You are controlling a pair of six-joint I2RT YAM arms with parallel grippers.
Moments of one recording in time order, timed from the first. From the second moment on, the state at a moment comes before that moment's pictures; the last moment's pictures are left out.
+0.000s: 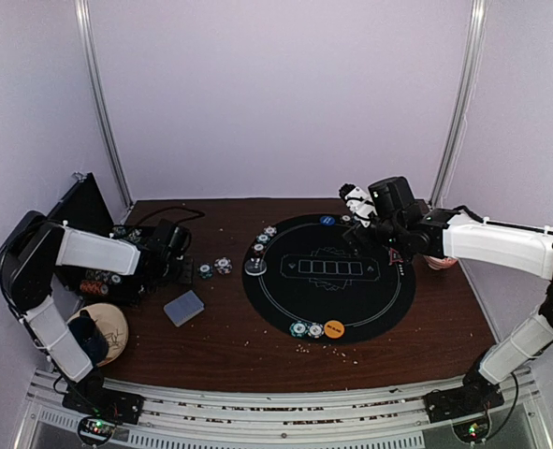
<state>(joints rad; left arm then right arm) -0.49 1.69 0.85 -0.08 -0.33 -0.36 0.65 1.48 1.09 -0.21 0.41 -0.29</state>
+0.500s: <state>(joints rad) -0.65 1.63 0.85 -0.08 -0.35 -0.33 0.65 1.48 1.09 -0.21 0.42 -0.29</state>
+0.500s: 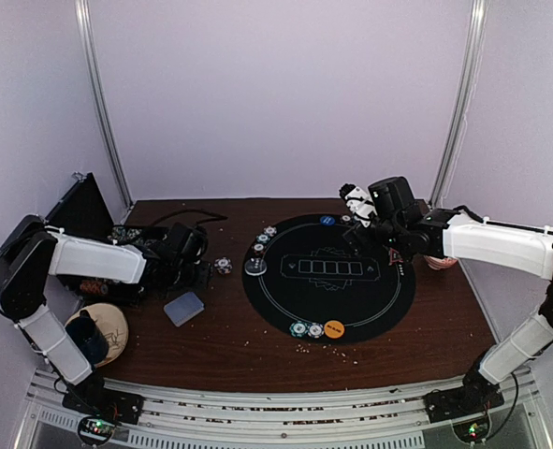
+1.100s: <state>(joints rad) -1.03 1.69 1.03 -0.09 -0.31 -0.19 0.63 1.48 1.09 -0.21 0.43 -0.29</state>
